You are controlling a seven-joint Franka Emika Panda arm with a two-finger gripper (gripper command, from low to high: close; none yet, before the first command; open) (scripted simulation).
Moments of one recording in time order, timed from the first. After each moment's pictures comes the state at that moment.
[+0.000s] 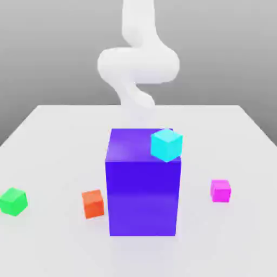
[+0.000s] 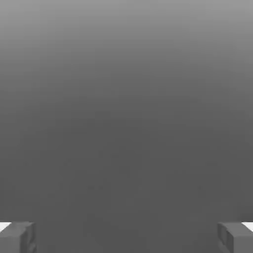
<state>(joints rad) 0.06 -0.74 -0.01 -2.35 0.02 2.35 0.73</state>
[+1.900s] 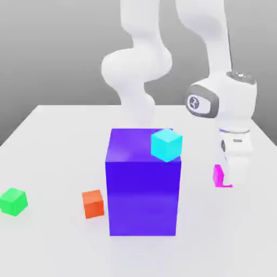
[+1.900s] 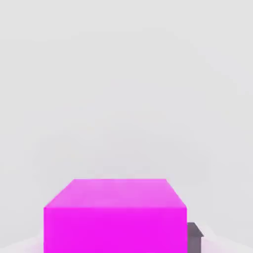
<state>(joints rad) 0.74 -0.03 0.07 -2.92 0.01 2.91 0.08</state>
